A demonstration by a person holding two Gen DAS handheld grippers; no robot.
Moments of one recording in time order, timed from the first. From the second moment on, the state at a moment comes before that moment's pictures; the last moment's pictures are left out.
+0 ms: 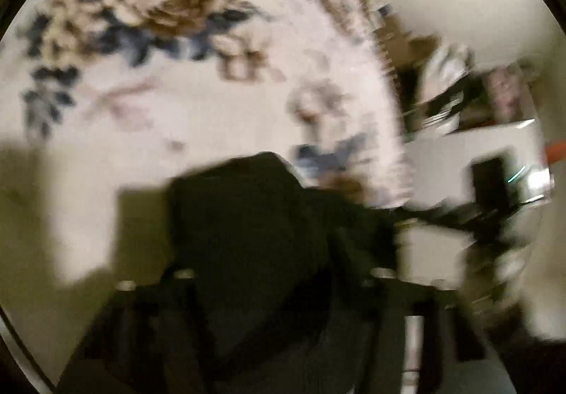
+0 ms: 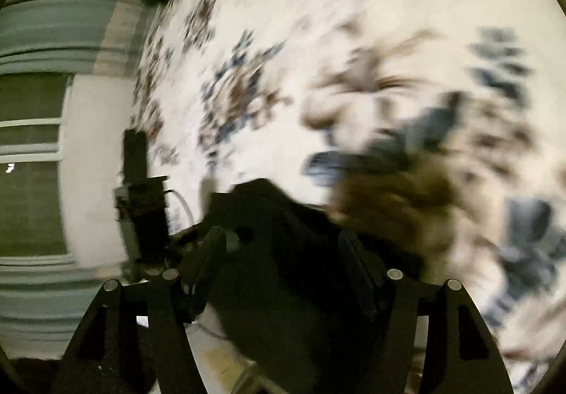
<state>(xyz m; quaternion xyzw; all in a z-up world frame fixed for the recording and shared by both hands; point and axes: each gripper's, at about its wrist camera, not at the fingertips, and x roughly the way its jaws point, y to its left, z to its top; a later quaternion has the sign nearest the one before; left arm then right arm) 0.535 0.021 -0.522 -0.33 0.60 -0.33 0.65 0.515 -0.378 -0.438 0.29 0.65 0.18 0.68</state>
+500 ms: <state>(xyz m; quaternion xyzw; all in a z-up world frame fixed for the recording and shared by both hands) 0.505 0.110 -0.519 -0.41 0.60 -0.24 0.64 0.396 -0.419 -0.480 0.37 0.65 0.10 0.66</state>
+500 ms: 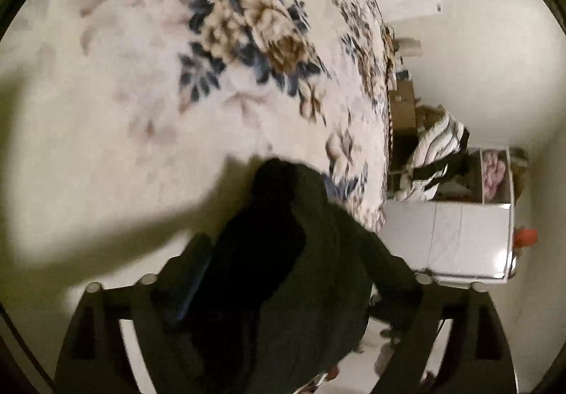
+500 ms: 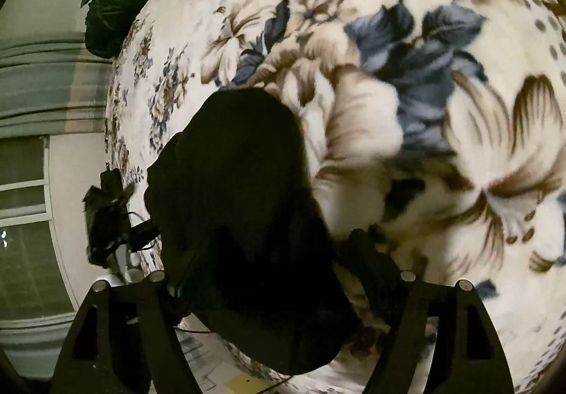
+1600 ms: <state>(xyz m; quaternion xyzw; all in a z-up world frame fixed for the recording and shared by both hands) 0.405 0.080 -0.515 -0.36 0.65 -0.17 0.65 0.329 -0.377 -0.506 0.41 0.68 0.08 0.60</state>
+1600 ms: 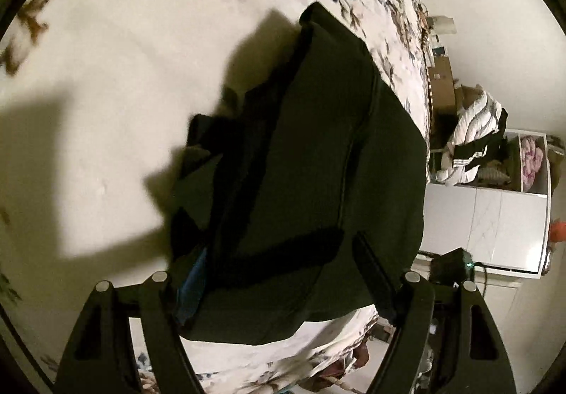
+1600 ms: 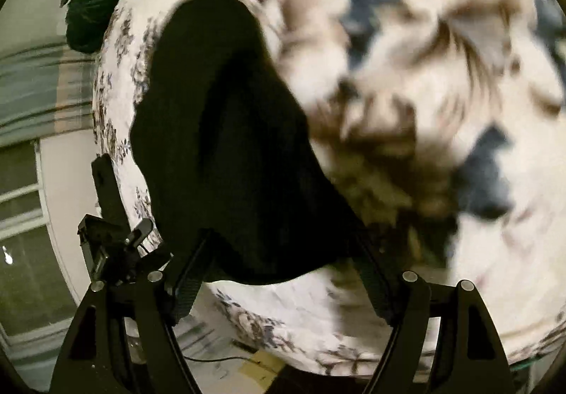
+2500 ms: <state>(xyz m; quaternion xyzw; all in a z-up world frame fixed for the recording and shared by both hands) 0.382 0.100 -0.564 -0.52 0.57 -0.27 0.58 0.366 -0.350 -0.523 0.41 0.67 0.13 0.60</state>
